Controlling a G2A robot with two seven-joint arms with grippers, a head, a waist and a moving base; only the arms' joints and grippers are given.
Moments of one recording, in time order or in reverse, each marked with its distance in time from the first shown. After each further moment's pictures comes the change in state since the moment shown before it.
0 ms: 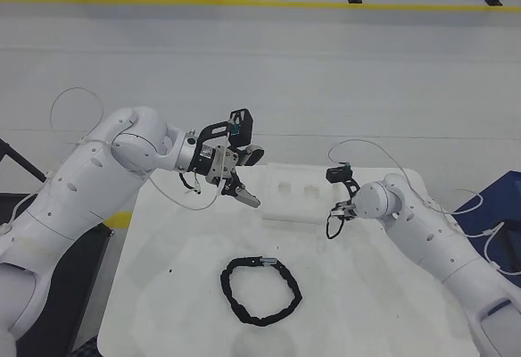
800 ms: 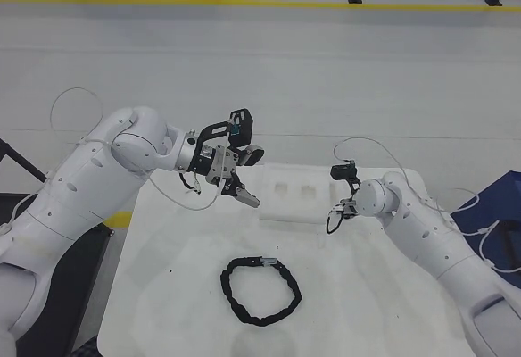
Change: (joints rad) left arm 0.000 0.000 0.000 0.000 0.000 0.000 0.000; right arm 0.008 -0.035 0.029 0.061 -0.043 0.046 0.002
